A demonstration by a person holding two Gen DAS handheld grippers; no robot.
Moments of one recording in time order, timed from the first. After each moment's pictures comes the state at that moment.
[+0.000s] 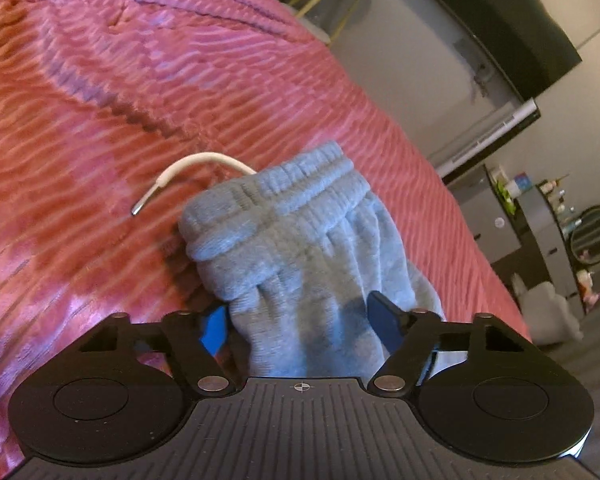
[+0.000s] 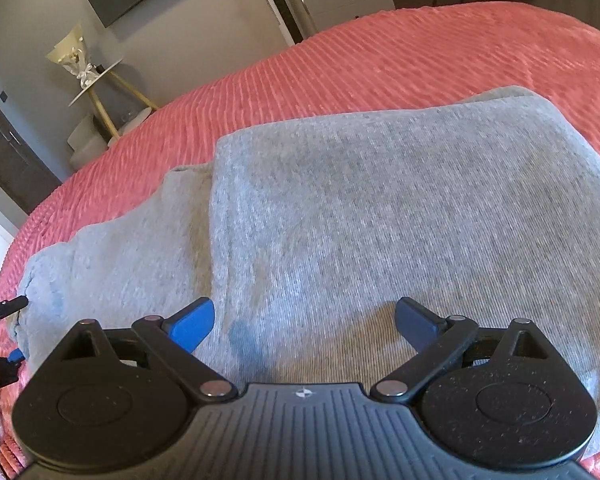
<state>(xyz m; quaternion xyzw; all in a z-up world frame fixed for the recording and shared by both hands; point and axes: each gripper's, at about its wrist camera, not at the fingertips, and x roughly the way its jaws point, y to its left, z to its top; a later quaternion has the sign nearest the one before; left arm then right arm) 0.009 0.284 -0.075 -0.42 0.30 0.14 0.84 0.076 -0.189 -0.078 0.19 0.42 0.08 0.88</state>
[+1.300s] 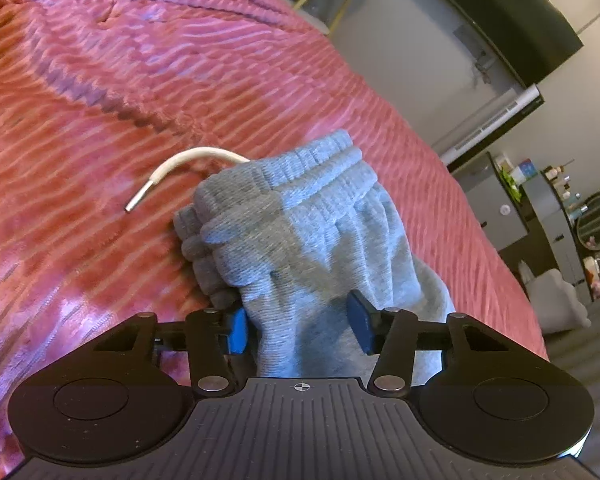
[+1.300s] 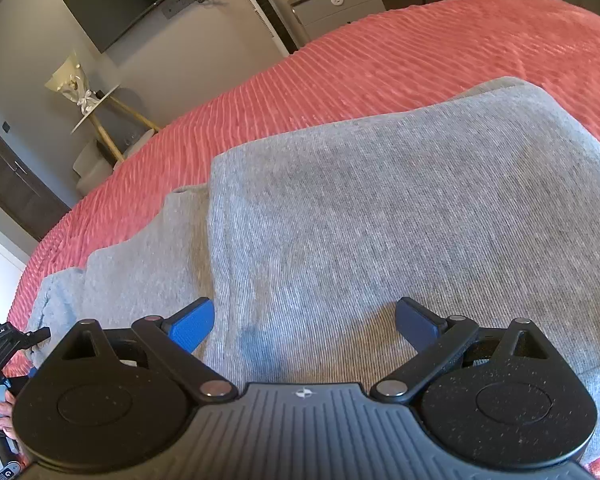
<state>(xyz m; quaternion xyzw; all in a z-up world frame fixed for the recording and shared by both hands) 0.018 0.282 -0.079 -0.40 0.32 0.14 0.85 0.078 -0.196 -0.083 0.24 0.41 0.08 0.88</state>
